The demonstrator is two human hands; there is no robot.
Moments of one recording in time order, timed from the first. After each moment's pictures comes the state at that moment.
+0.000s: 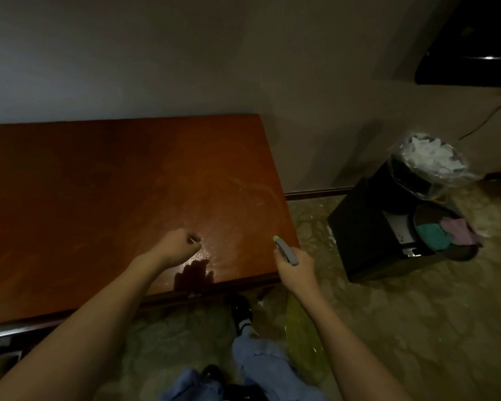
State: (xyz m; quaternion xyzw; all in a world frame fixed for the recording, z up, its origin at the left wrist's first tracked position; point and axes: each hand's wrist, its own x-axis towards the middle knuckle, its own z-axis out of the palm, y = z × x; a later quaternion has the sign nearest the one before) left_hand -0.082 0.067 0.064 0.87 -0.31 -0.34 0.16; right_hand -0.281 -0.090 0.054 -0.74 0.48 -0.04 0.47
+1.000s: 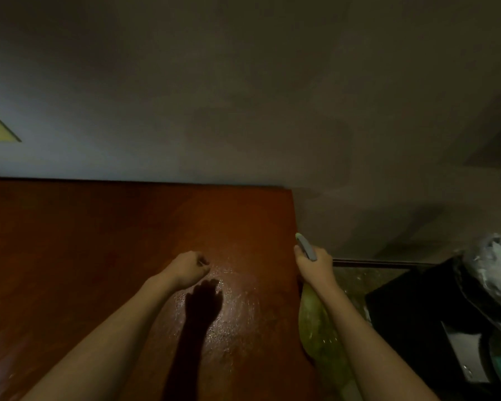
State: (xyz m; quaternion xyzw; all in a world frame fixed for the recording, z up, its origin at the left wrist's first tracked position) left_hand 0.076 -0.065 0.080 0.91 -0.23 -0.32 0.15; right_hand -0.058 -0.291 0.081 -0.78 0.42 -0.01 0.47
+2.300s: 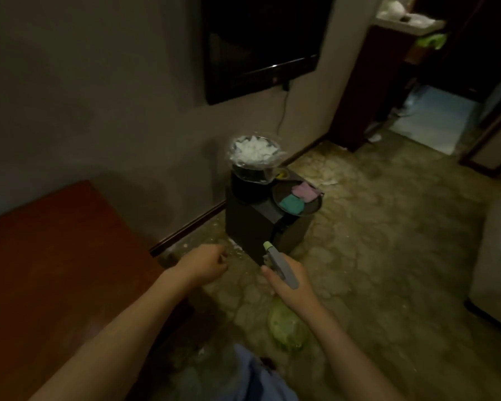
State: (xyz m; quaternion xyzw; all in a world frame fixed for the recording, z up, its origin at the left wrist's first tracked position) left_hand -0.307 -0.160 0.140 0.68 -0.66 -0.31 0.04; right_hand -0.516 -0.158 0.117 -0.68 0.49 -0.30 0.46
